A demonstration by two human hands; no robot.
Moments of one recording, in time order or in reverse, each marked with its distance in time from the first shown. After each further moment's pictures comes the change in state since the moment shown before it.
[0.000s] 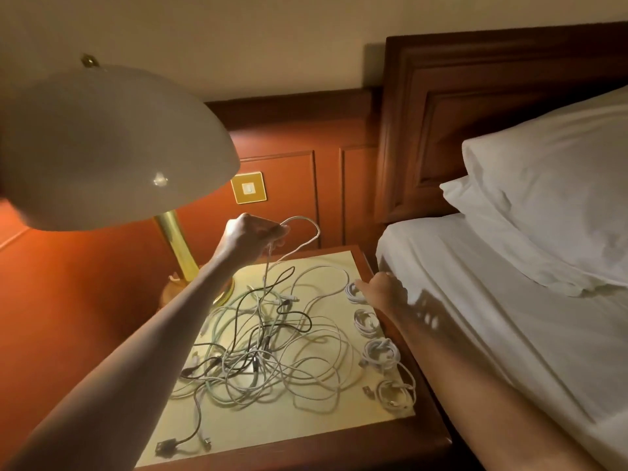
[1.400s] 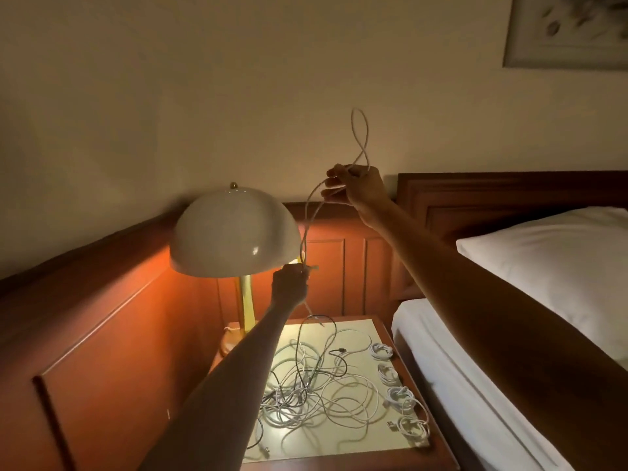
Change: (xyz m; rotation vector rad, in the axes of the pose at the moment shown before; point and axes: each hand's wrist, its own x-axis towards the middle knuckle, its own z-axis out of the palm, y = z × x) left_hand -0.076 0.063 -0.078 0.028 0.215 -0.028; right_hand -0.194 -0.260 -0.298 1.149 0.012 -0.682
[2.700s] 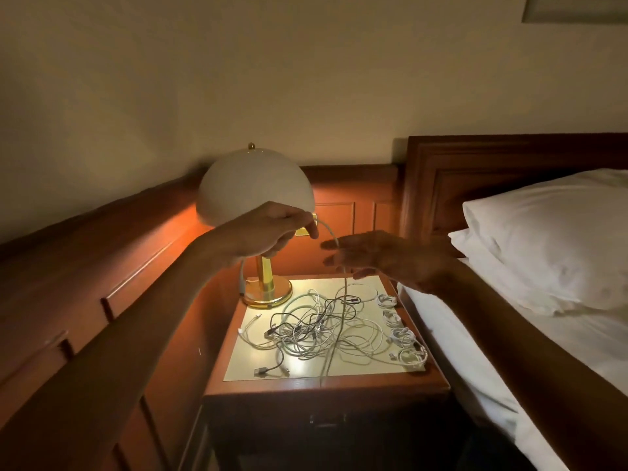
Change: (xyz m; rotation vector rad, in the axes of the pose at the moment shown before) left_hand -0.139 0.084 -0.177 -0.196 -0.474 0.152; right_hand -0.219 -0.002 -0.026 -0.363 -0.747 0.240
